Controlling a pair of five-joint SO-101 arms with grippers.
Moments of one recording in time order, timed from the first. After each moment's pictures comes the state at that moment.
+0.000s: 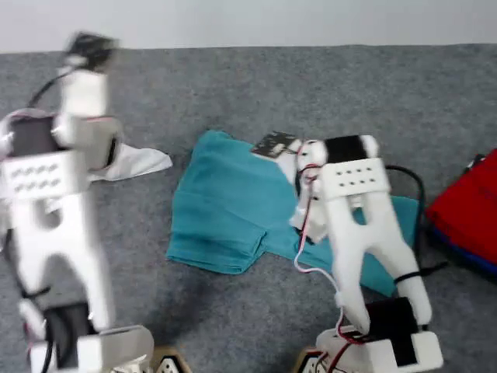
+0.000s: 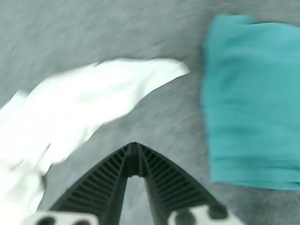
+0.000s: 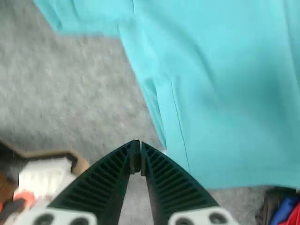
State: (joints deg) left arm -17.0 -9.6 -11.1 98.7 -11.4; right arm -16.2 -6.8 11.2 97.0 34.9
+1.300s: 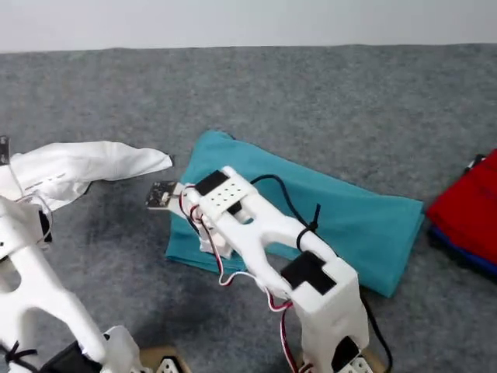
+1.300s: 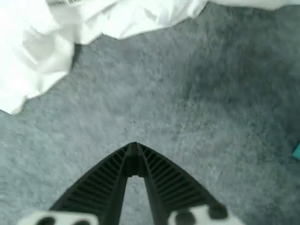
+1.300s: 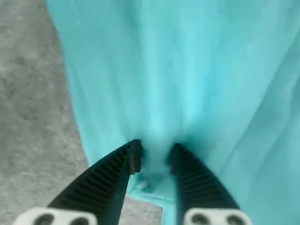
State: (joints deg) left arm -43.3 -22.4 27.3 84.0 -14.2; right arm -43.4 25.5 0.6 74.6 32.1
